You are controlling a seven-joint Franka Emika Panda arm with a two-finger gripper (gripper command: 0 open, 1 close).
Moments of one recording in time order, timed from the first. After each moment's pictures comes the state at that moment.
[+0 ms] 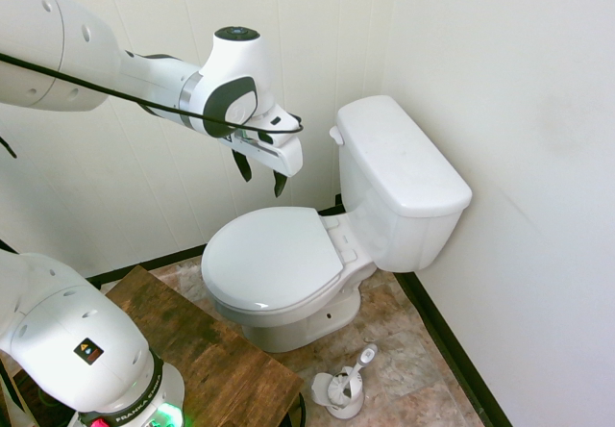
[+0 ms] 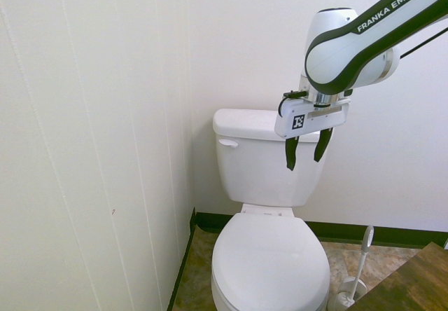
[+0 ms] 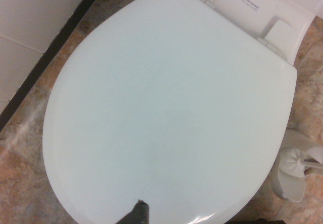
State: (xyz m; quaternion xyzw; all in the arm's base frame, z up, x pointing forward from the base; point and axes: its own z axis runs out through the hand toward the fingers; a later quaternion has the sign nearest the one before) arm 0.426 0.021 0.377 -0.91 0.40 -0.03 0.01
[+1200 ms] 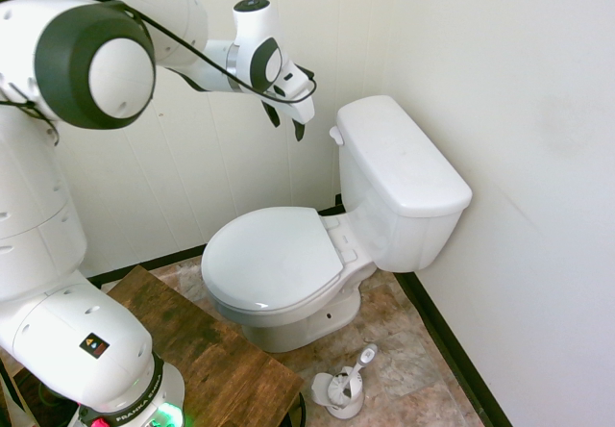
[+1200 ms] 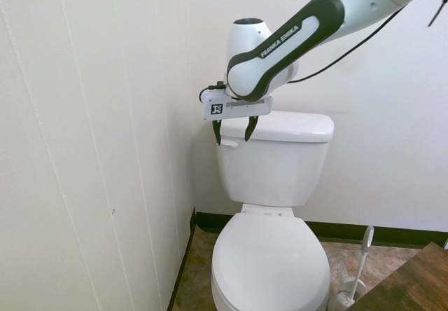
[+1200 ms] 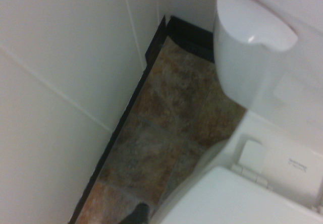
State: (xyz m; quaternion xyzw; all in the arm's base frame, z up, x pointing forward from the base) arm 0.633 0.101 0.361 -0.86 0.50 -0.14 0.04
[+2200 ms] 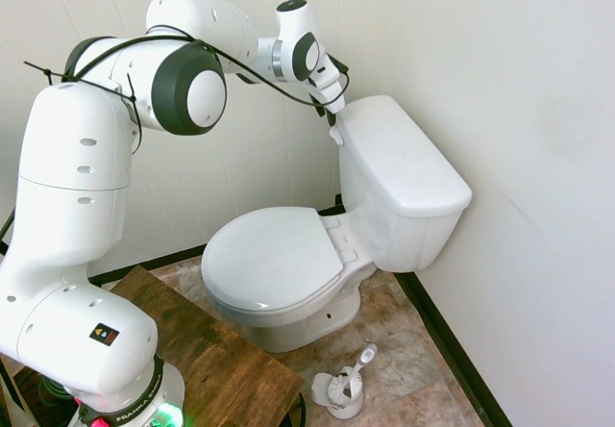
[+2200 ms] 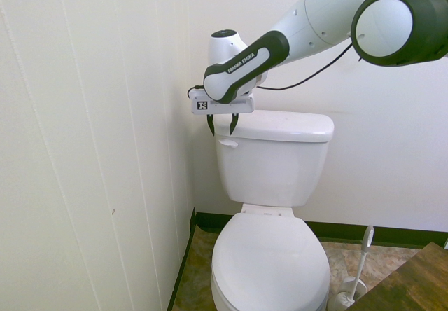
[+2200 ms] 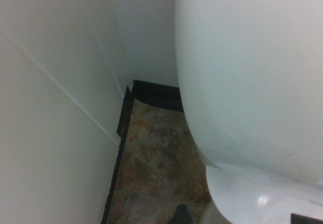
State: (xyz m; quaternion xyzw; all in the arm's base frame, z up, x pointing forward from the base) arm 0.740 0.078 0.341 -0.79 0.59 -0.16 0.03
